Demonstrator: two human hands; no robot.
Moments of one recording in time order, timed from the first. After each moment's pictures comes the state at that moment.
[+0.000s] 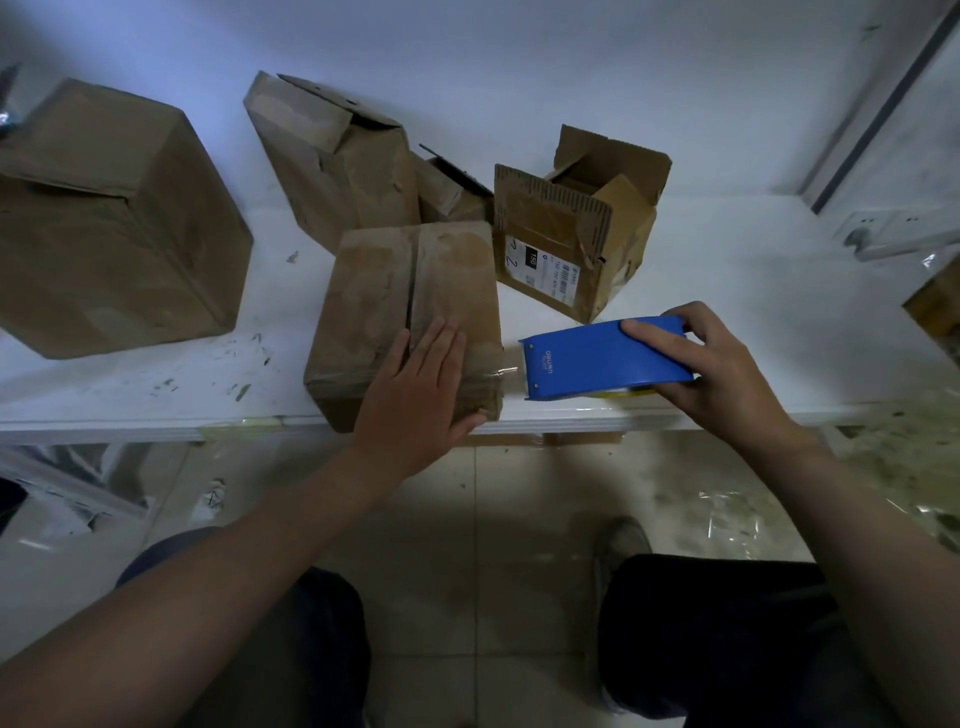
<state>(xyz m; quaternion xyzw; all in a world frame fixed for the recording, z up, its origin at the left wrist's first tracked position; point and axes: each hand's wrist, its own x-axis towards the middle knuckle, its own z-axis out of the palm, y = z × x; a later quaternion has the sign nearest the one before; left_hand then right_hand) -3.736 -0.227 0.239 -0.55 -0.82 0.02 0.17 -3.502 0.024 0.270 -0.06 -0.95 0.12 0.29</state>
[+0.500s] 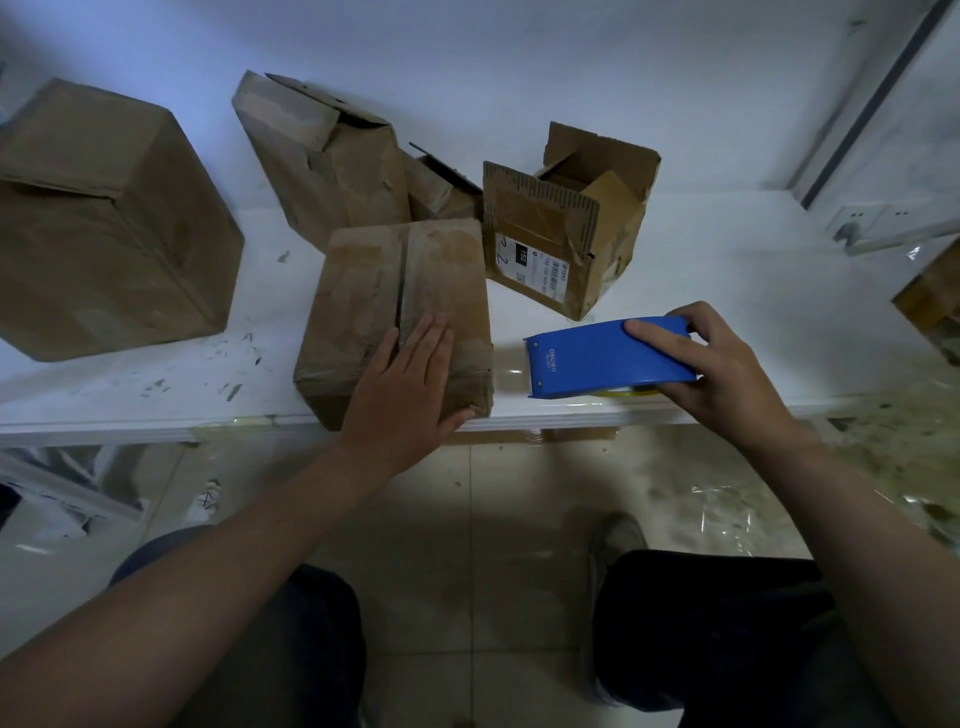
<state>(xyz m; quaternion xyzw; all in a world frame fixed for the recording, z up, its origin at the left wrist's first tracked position) -3.736 -0.227 0.240 -0.54 -0.82 0.01 0.17 -3.487 0.030 0.269 -0.07 -0.95 0.12 0.28</state>
